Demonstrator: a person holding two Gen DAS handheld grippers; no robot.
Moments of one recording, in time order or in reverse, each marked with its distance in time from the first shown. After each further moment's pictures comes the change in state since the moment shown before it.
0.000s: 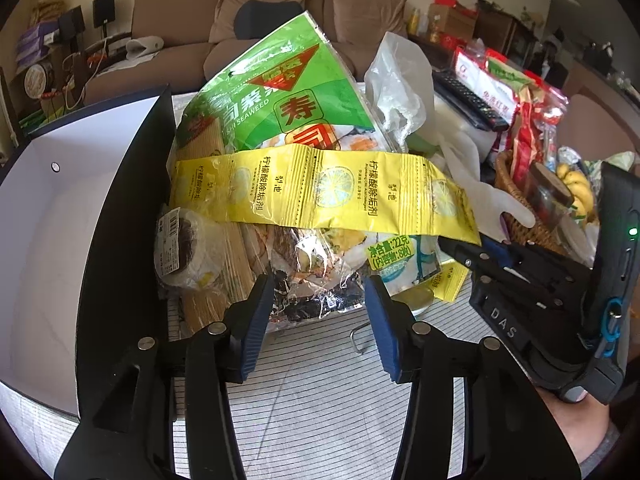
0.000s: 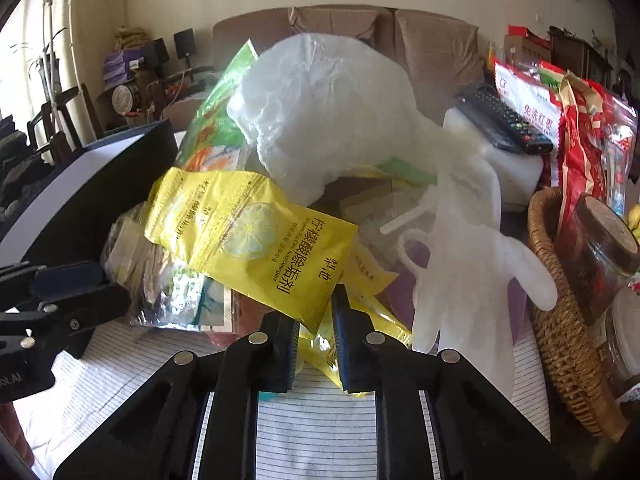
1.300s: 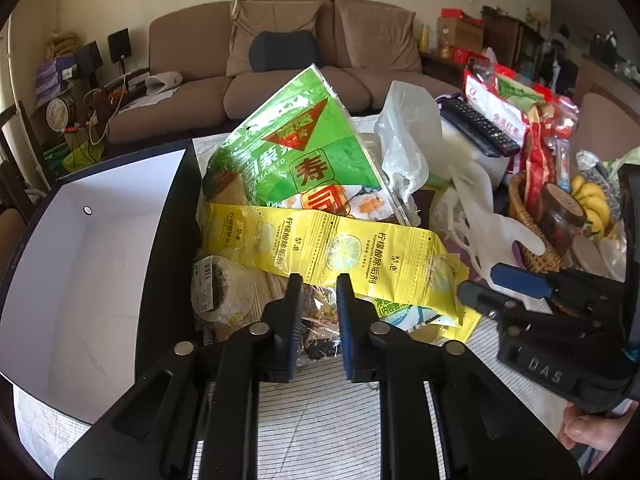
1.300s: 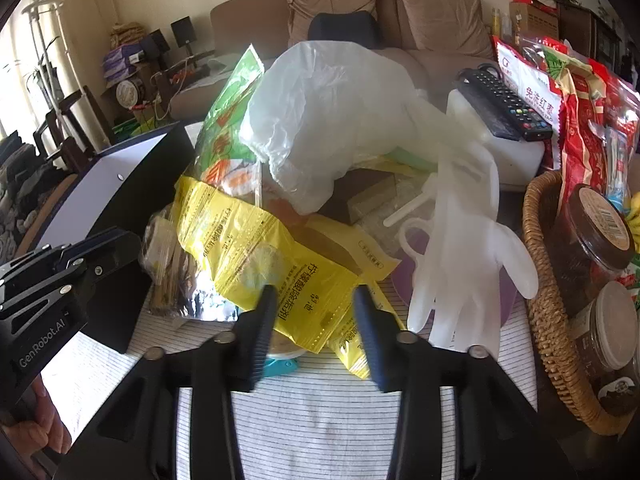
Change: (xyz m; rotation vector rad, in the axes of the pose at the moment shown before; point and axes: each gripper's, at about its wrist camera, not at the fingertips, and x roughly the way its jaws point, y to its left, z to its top) left arm -0.017 -0.014 0.025 0.043 -0.085 0.103; right arm -0.008 0.003 0.015 0.057 0.167 0.072
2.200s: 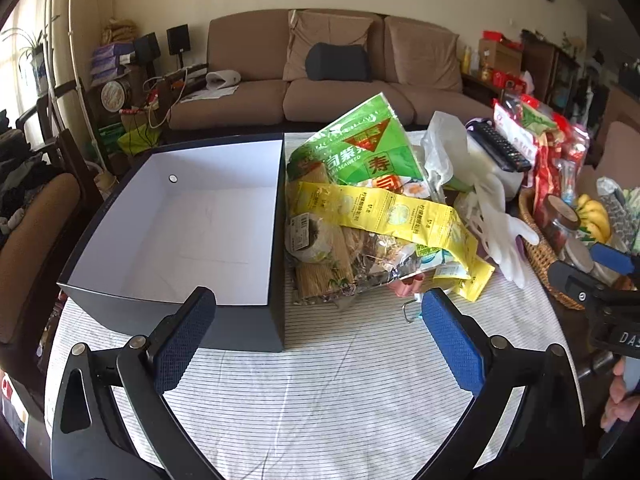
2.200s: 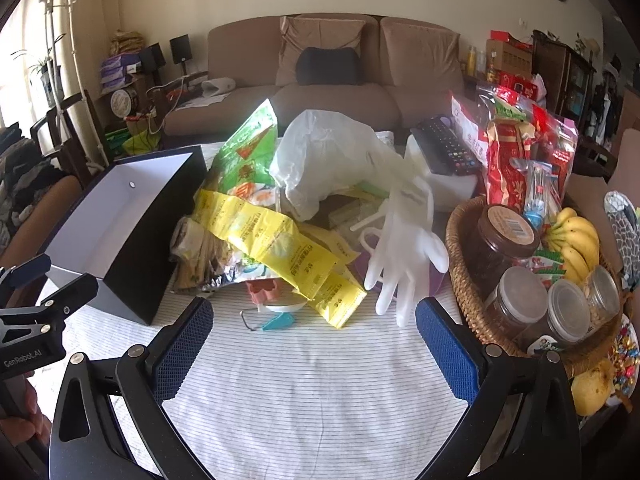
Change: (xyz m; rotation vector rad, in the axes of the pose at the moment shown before) left arm -0.106 0.031 -0.045 -0.107 -0.027 0.128; right arm -0.116 0.030 -0.025 -0.024 -0.100 -0.127
